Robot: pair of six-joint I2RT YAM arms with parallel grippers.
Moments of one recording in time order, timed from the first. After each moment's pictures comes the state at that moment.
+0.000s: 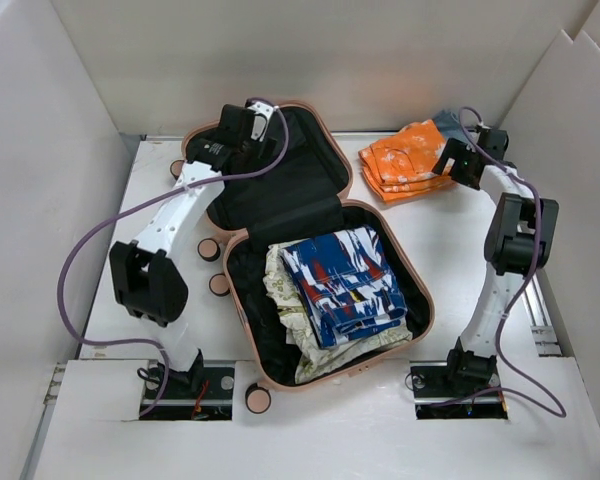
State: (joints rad) left arm -0.37 1.72 1.72 -0.70 -0.23 0.14; right arm -0.21 2.14 1.66 -0.23 -0.20 0.21
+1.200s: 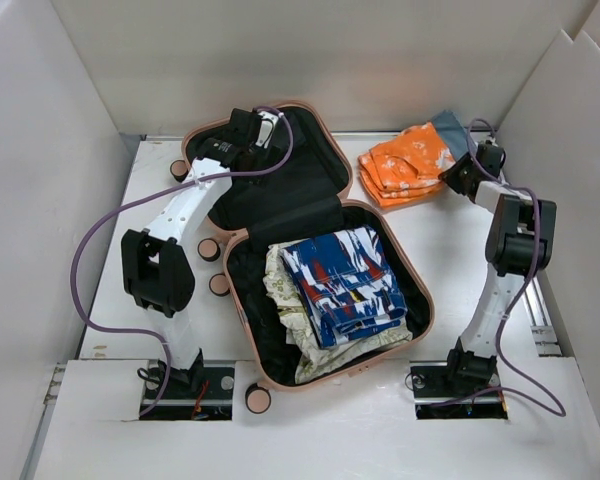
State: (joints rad) left arm -0.37 1.82 1.75 -0.75 -0.22 0.11; right arm -0.22 2.15 1.48 0.07 -0.18 0.58
